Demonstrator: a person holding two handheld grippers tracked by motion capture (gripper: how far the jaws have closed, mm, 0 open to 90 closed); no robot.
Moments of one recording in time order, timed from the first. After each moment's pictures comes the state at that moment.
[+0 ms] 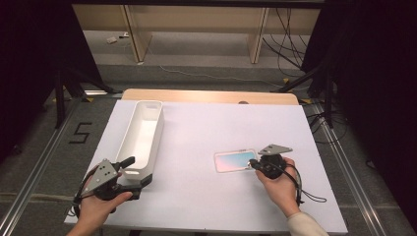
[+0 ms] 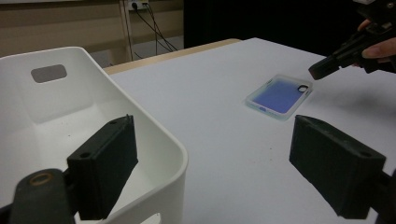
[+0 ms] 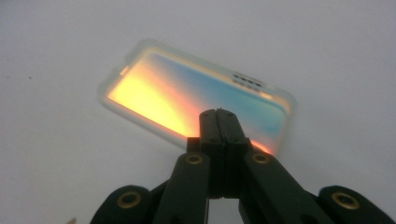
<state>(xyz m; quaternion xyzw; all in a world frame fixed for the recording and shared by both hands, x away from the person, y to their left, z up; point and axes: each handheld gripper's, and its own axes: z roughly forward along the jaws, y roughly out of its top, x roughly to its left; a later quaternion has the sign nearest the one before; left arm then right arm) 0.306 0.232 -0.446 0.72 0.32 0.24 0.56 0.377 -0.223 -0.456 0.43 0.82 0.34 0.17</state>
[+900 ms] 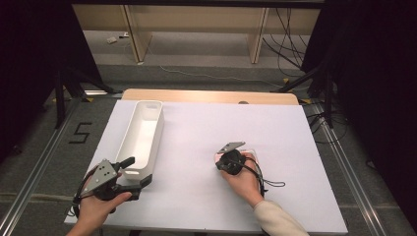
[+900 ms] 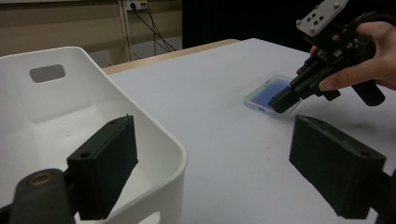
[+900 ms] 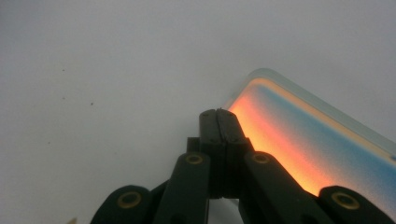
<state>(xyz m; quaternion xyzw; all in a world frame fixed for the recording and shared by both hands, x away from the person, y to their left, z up) 0.305 0.233 -0.446 0.72 0.32 0.24 0.57 0.401 -0.127 -0.478 0.37 0.87 0.31 0.13</state>
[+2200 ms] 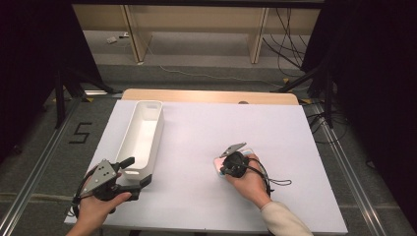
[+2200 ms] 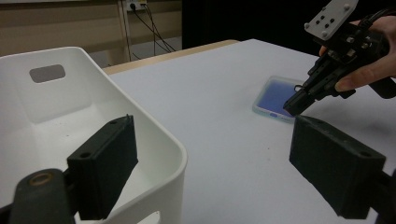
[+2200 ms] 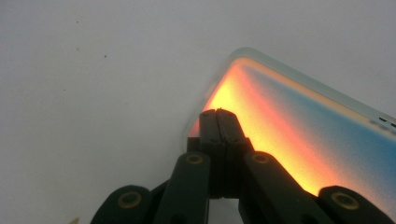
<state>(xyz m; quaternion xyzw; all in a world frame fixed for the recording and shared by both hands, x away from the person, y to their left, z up) 0.305 0.233 -0.446 0.72 0.32 0.24 0.57 0.394 -0.138 -0.470 0.34 0.90 0.26 0.11</state>
